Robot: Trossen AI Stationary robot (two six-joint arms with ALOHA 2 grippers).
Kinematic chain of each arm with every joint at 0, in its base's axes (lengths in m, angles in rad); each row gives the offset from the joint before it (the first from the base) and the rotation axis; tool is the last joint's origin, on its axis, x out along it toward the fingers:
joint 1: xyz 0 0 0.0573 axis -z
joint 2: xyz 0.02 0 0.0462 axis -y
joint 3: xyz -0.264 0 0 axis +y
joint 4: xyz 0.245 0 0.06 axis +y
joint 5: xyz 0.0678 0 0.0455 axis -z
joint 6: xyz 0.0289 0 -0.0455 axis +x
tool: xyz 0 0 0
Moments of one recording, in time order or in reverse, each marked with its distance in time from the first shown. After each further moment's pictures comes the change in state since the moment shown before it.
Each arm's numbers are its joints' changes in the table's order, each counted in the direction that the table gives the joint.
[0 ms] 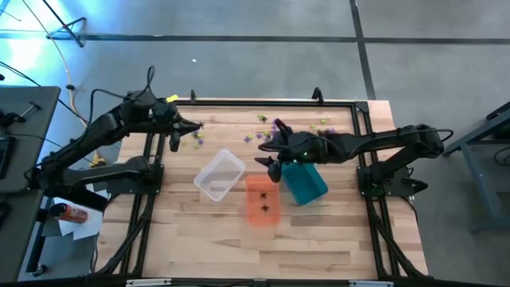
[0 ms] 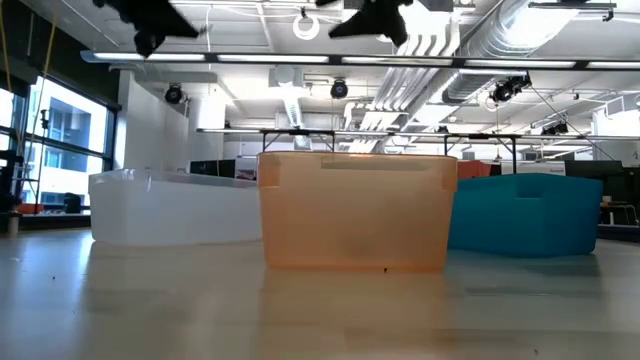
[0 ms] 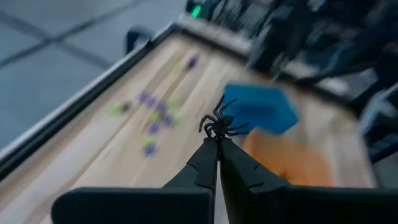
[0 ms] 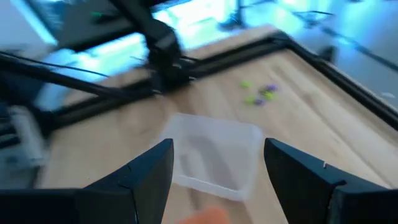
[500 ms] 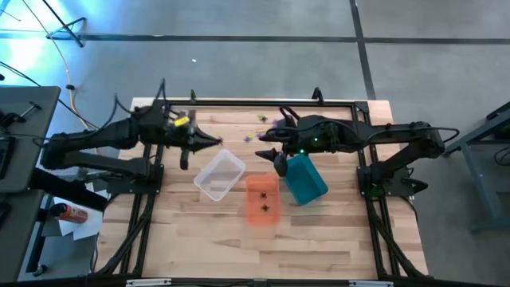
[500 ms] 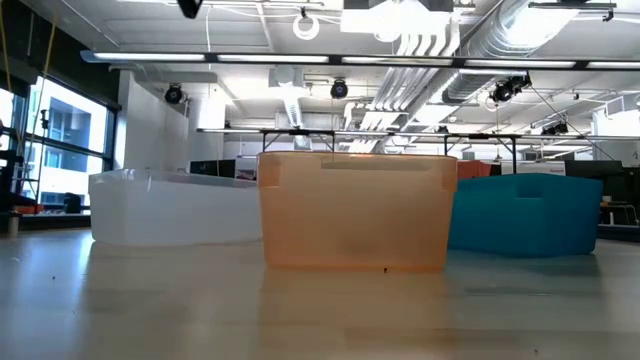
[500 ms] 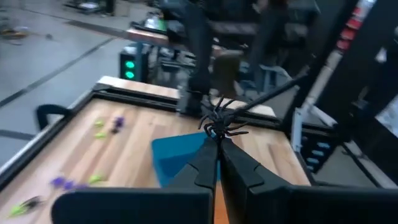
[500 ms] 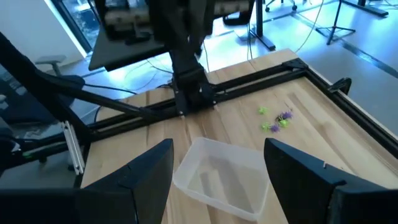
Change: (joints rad) left arm 0.437 -0.143 0.000 -0.384 -0.181 -0.020; right arm 0.008 0.016 -0.223 0.185 -0.077 -0.034
